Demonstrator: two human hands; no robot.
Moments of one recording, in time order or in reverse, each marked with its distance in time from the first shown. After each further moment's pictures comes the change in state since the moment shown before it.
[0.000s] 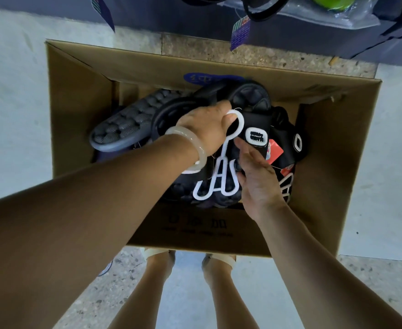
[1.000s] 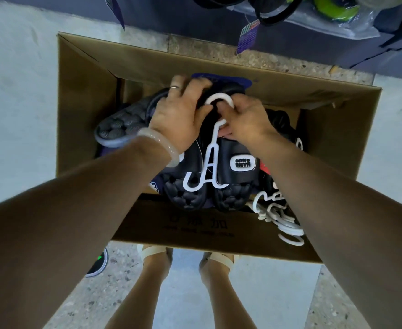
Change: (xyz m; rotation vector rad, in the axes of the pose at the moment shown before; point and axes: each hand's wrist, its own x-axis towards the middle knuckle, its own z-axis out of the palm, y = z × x) left_hand -0.024 -0.037 -0.017 -0.044 0.348 0.009; right_hand 0.051 -0.059 0.052 -0.742 -0.110 -0.308
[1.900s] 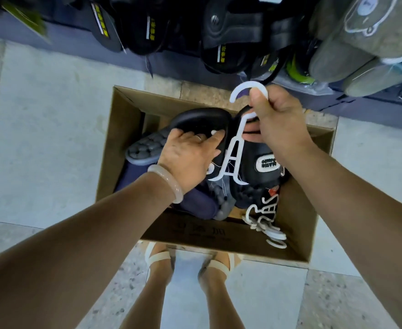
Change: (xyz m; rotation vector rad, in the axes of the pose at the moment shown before) left_hand -0.054 0.024 -0.070 0.359 0.142 0.376; right_hand -0.087 -0.109 -0.040 0.087 0.174 -0.184
